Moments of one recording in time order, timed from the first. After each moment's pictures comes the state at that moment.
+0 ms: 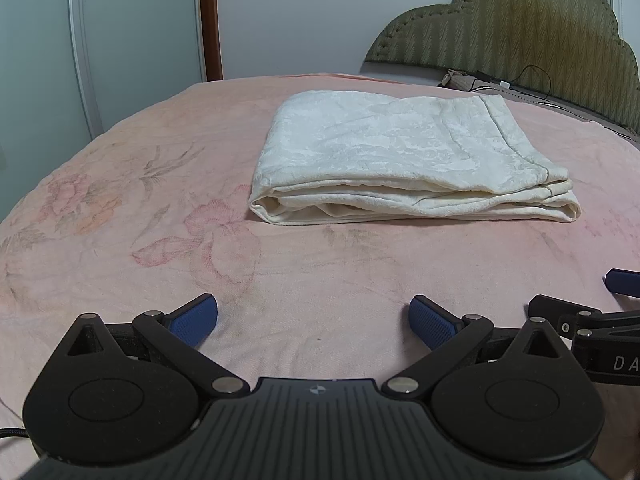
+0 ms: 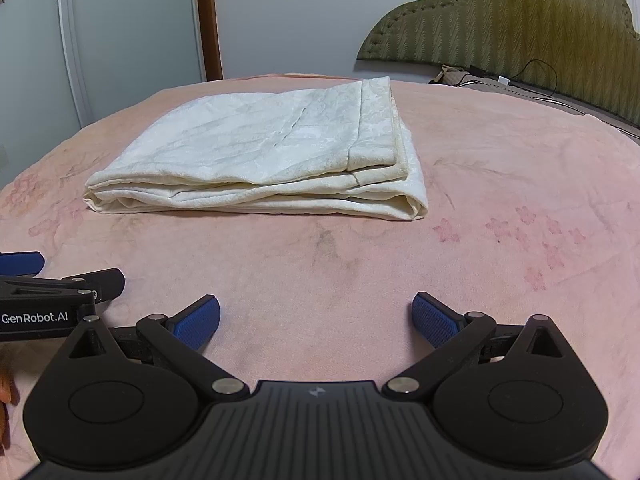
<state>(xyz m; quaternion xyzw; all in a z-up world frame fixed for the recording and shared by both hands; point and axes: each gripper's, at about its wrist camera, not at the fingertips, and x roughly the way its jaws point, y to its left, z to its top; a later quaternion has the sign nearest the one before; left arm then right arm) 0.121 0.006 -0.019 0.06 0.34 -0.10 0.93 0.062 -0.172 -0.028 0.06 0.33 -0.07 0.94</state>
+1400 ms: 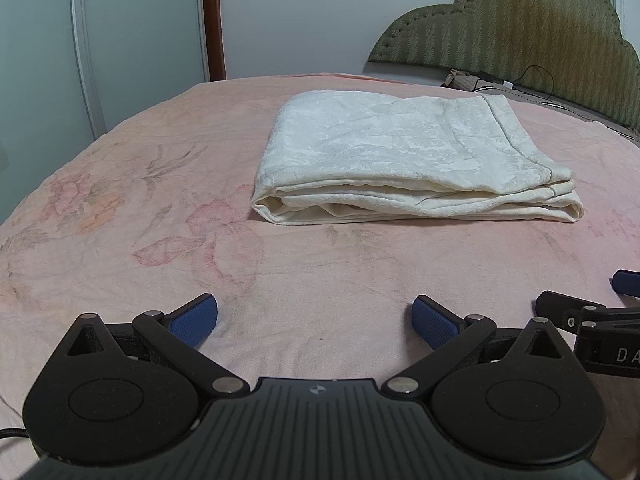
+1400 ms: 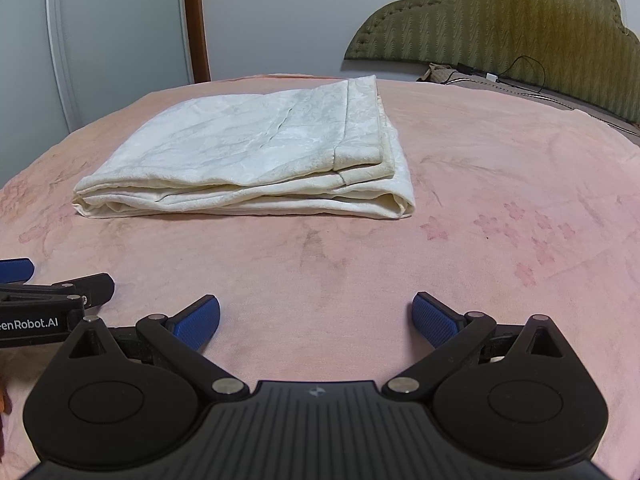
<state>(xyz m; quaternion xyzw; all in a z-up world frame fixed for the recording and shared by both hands) 0.122 0.006 -0.020 0.07 0.33 -0.10 0.93 0.065 -0.169 -0.030 0.07 0.33 -0.09 0.94</state>
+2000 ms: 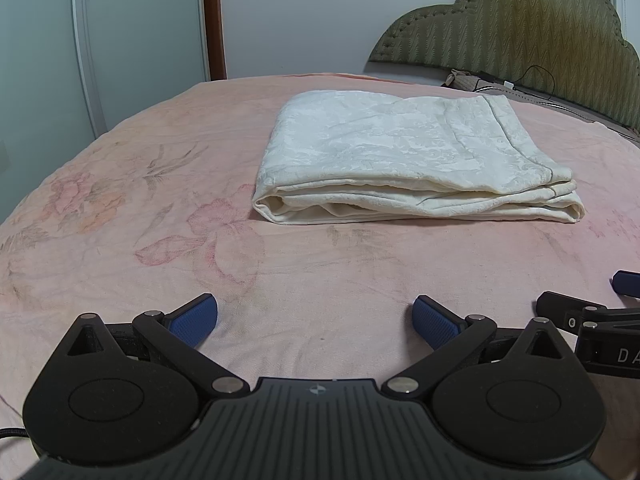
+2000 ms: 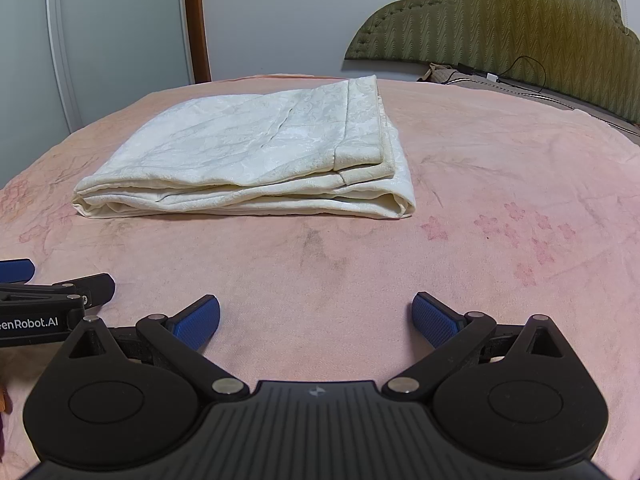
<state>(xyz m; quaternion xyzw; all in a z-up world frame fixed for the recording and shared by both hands) 0.122 0.007 -0.020 0.07 0.33 -0.10 0.93 0.065 -0.168 -0.030 0.07 0.33 -0.09 0.94</state>
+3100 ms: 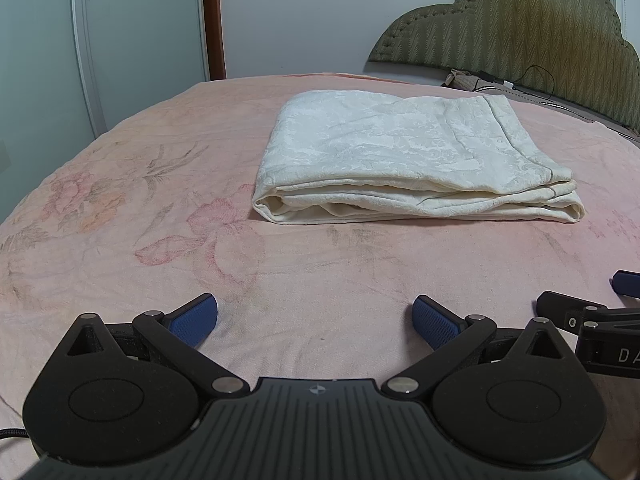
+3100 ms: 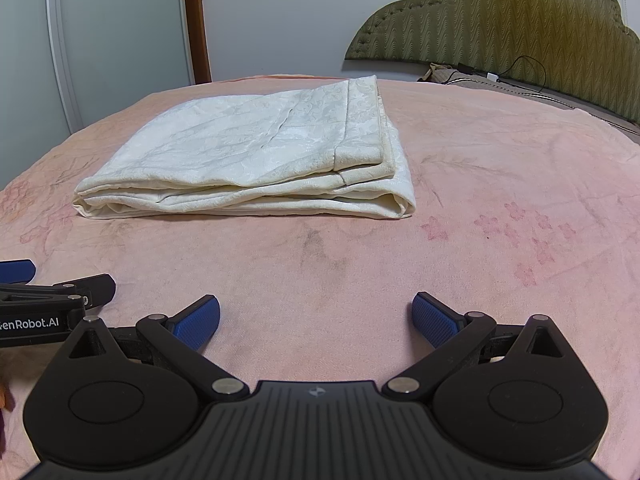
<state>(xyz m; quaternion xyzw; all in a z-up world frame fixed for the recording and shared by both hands) 0.123 0.008 -0.021 0.07 0.33 -0.11 0.93 0.065 -0.168 -0.030 0.07 0.33 -0.09 0.94</state>
